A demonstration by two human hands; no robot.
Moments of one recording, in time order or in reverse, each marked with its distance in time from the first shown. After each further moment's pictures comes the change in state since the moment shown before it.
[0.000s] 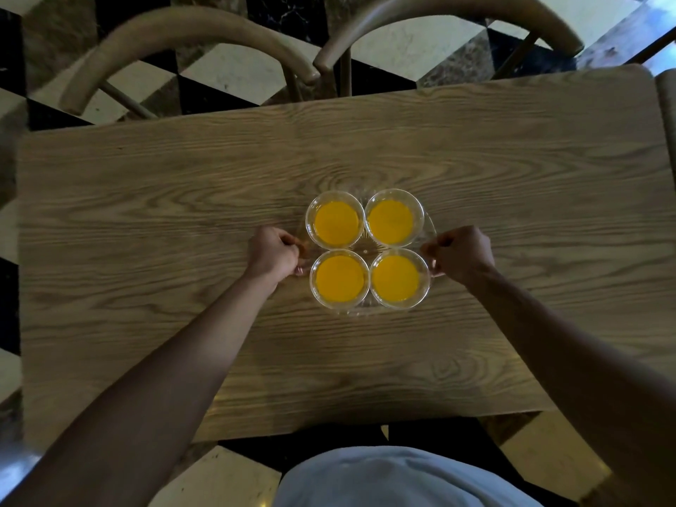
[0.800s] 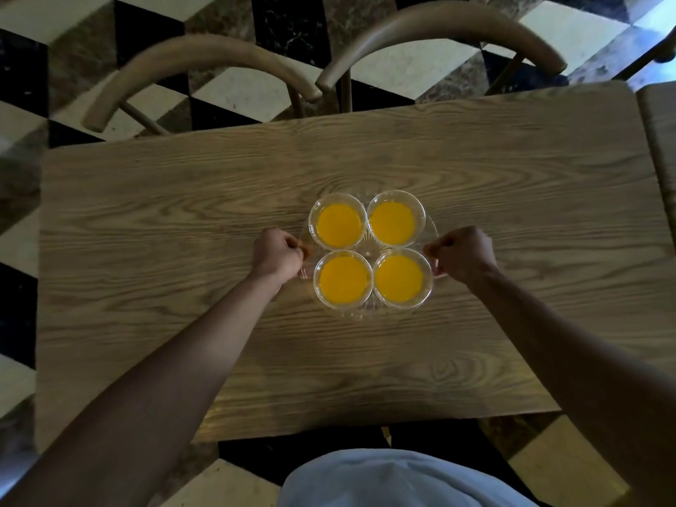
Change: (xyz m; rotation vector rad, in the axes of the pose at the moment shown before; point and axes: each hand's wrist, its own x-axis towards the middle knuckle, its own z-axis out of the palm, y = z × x) left_hand -0.018 0.012 -0.006 0.041 0.010 0.052; right_hand -0.007 -0.003 -0.012 -0.011 0.023 -0.020
